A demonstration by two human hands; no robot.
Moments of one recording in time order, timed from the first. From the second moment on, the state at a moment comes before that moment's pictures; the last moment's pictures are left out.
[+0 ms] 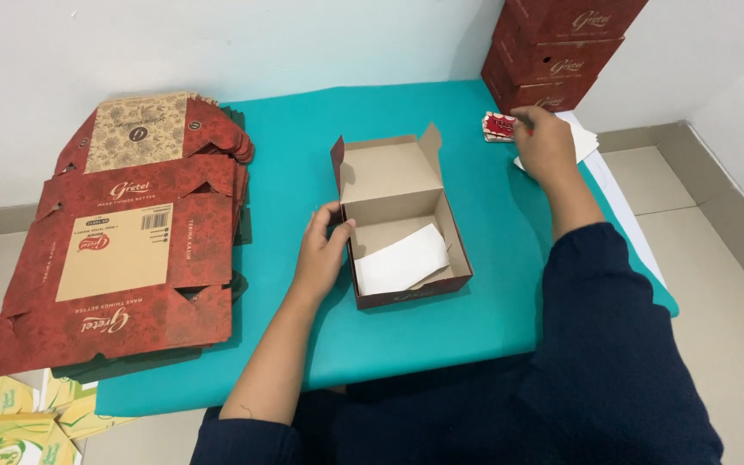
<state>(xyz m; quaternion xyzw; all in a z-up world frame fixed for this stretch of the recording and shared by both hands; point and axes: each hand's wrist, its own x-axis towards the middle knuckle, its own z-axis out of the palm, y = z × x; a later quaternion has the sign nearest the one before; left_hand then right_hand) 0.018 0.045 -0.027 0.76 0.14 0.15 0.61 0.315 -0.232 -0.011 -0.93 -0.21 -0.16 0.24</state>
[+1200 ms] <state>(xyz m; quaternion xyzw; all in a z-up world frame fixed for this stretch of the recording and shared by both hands) 0.010 0.042 -0.020 0.80 0.10 0.17 0.57 0.082 -0.147 0.105 -0.84 -0.48 -0.07 0.23</state>
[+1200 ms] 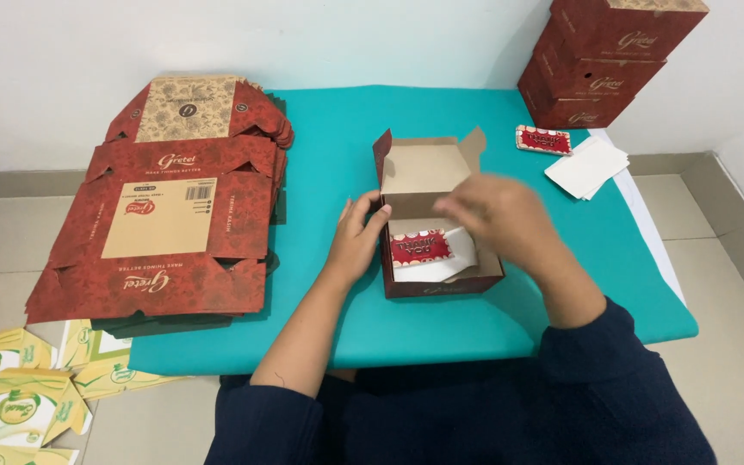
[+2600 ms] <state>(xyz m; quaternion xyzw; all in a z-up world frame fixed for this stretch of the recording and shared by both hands) 0.000 0.040 -0.012 0.72 -0.08 0.25 0.64 0.112 -0.201 0.022 -0.67 -0.38 0.00 0.64</state>
